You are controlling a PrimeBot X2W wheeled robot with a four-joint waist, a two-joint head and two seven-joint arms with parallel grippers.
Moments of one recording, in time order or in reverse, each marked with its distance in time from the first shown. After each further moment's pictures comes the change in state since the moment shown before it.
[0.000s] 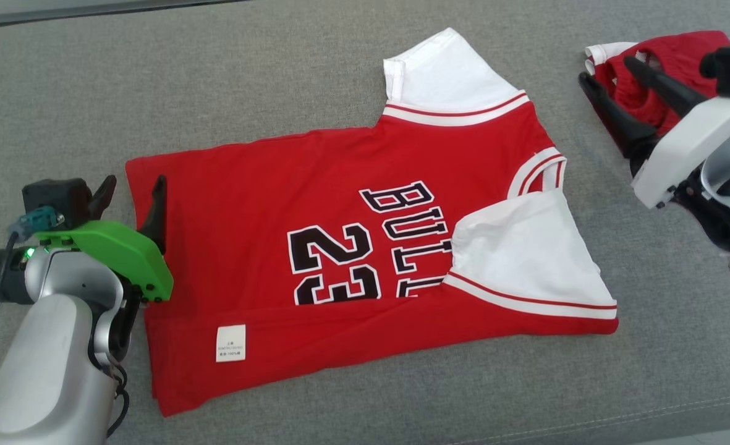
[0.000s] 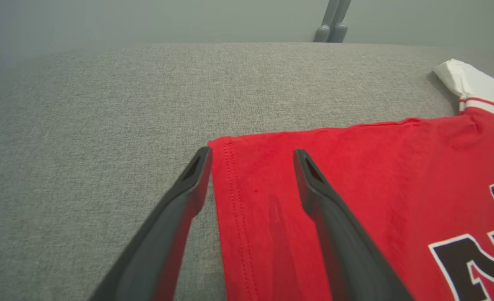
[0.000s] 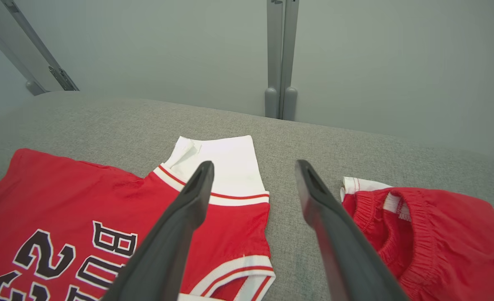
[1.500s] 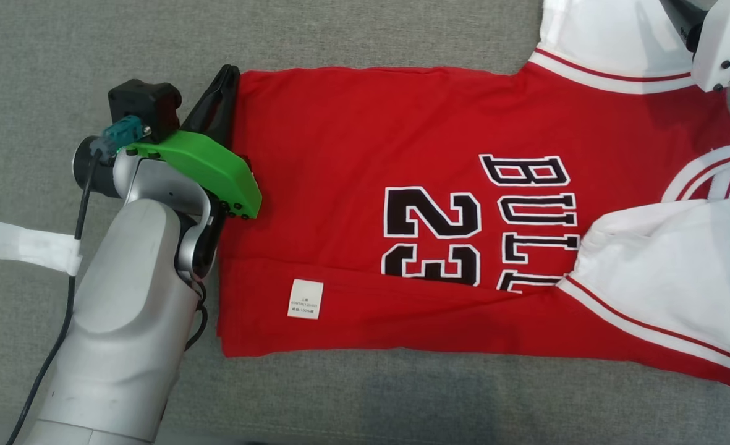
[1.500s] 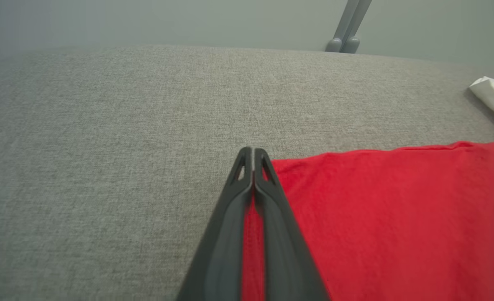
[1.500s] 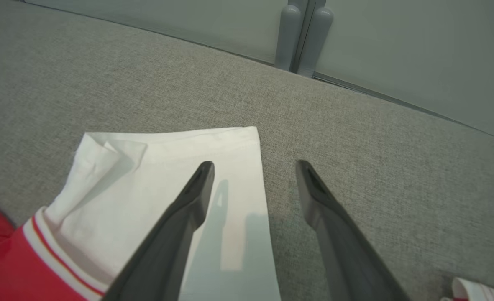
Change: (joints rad) left arm -0.318 -0.176 -0.119 0.209 0.028 -0.065 -0.160; right arm -0.424 0.017 0.065 0.412 -0.116 0.026 0.207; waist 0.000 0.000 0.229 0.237
